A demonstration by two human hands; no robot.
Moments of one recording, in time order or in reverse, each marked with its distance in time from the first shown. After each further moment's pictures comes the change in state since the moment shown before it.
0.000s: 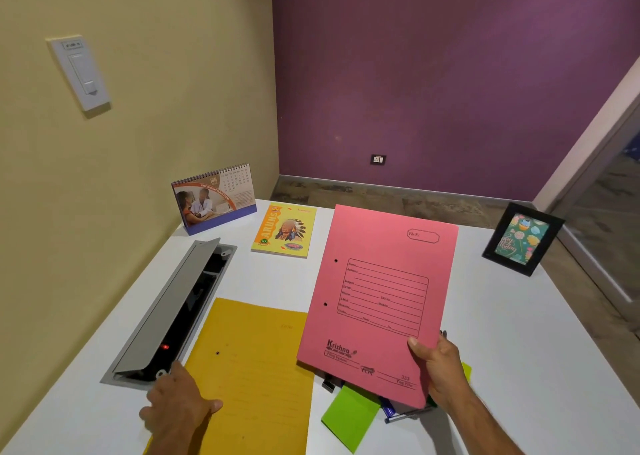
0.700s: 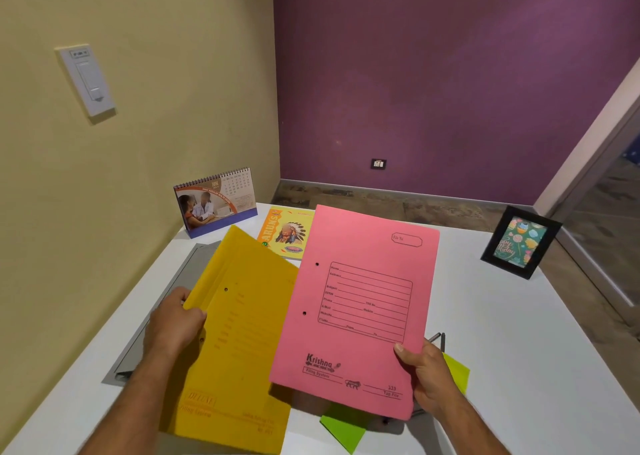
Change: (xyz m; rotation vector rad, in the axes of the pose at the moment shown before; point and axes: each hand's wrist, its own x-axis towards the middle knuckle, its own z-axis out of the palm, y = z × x) left_hand -0.012 0.039 -0.125 -0.618 0.190 0.358; right_hand -0.012 0.006 0.012 0.082 -0.161 0.081
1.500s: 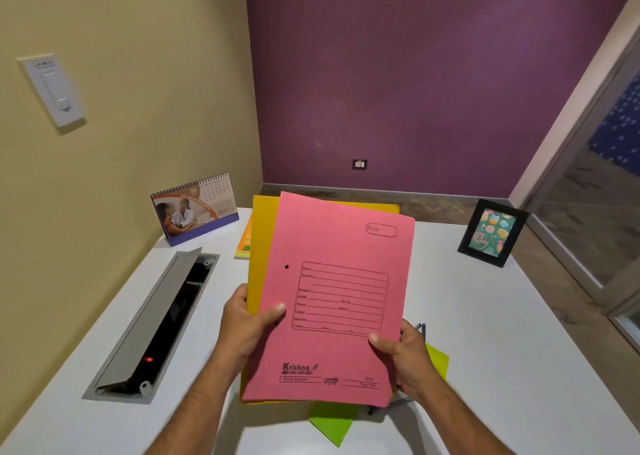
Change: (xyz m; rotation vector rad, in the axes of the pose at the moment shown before) left_hand -0.085 0.088 0.065 -0.725 -0.349 0.138; right_hand -0.009 -0.012 0.010 -0.123 0.009 -0.143
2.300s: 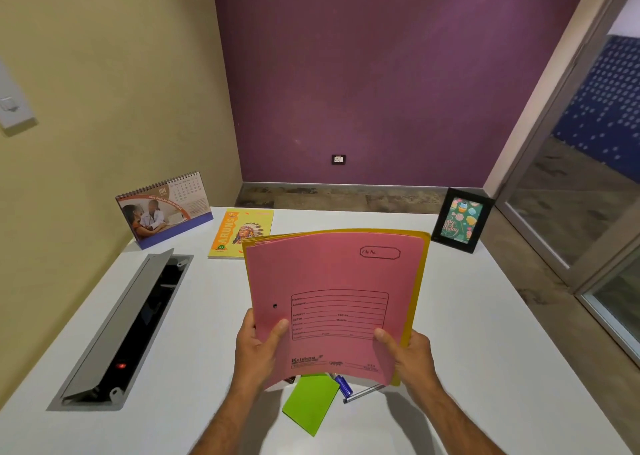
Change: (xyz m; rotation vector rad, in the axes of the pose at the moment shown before) left_hand -0.038 -0.054 0.062 0.024 0.008 0.041; right_hand -0.033 -0.002 -0.056 -0.248 0.151 -0.143
